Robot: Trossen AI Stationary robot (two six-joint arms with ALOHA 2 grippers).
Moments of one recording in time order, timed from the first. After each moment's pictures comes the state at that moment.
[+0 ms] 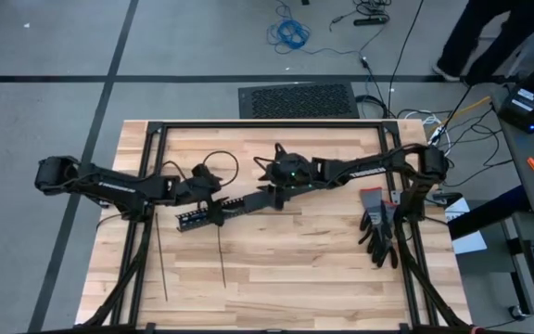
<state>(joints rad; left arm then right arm) 0.05 1.12 0.37 0.02 -0.33 -0.09 -0.15 1.78 1.07 0.16 -0.01 0.01</state>
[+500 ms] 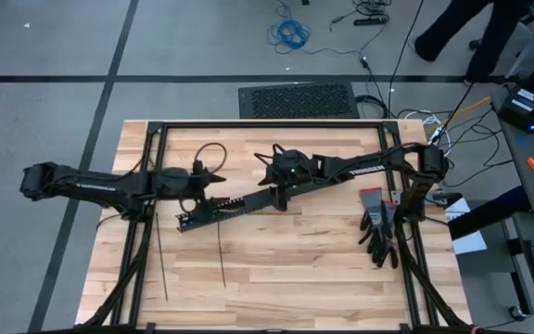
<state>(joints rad) 0.06 0.87 0.39 0.03 -0.12 -0.15 -0.18 1.79 1.07 0.15 -0.18 -0.01</state>
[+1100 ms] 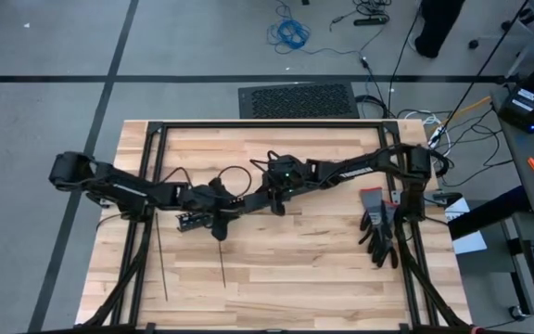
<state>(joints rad) -0.04 1.30 0.39 0.25 -0.10 -0.13 -0.17 1.89 1.07 0.24 -0.24 -0.05</state>
